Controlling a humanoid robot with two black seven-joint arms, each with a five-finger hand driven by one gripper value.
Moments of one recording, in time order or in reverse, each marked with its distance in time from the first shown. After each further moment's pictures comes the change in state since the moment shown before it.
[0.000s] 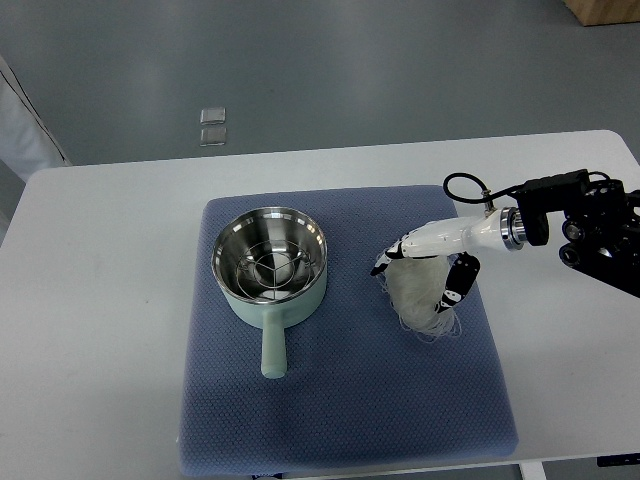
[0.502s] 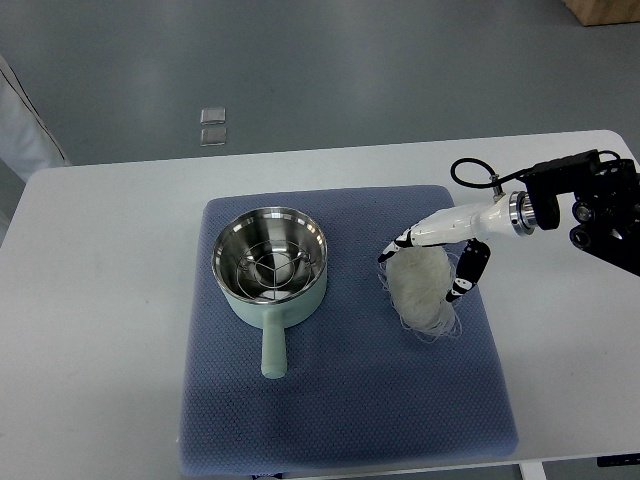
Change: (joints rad) left arm 0.000 0.000 0.000 0.000 0.000 0.000 0.000; right arm 0.042 -0.024 0.000 0.000 0.001 0.055 0.001
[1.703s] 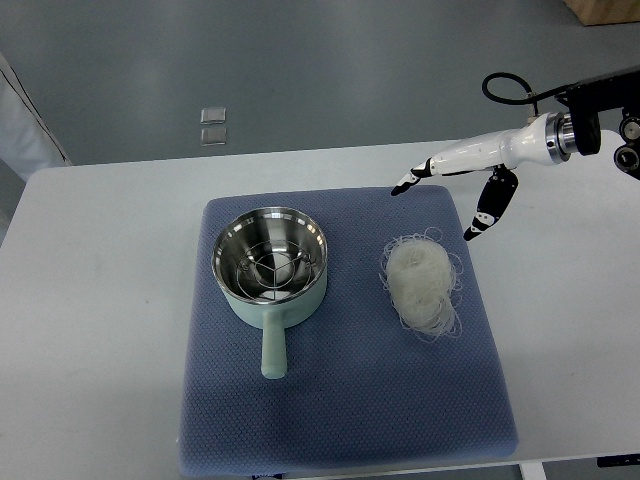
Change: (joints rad) left arm 0.000 0.000 0.001 0.000 0.000 0.000 0.000; right arm 0.176 -0.101 0.055 0.041 0.056 0.167 0.010
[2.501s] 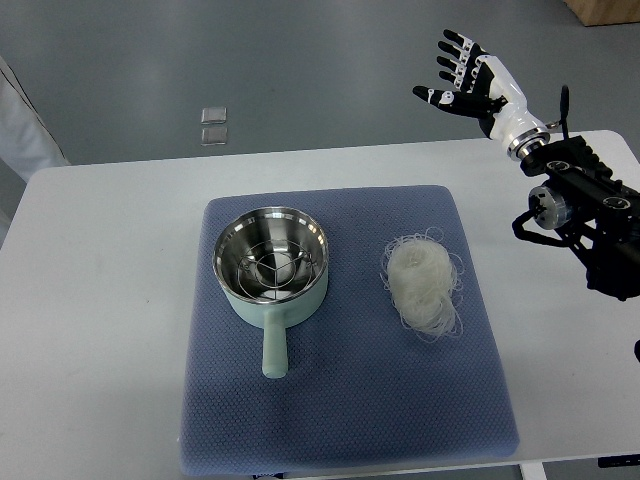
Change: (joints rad) left arm 0.000 0.000 0.000 0.000 0.000 0.000 0.000; right arm -0.262 0.401 0.369 -0.531 0.990 -0.490 -0.010
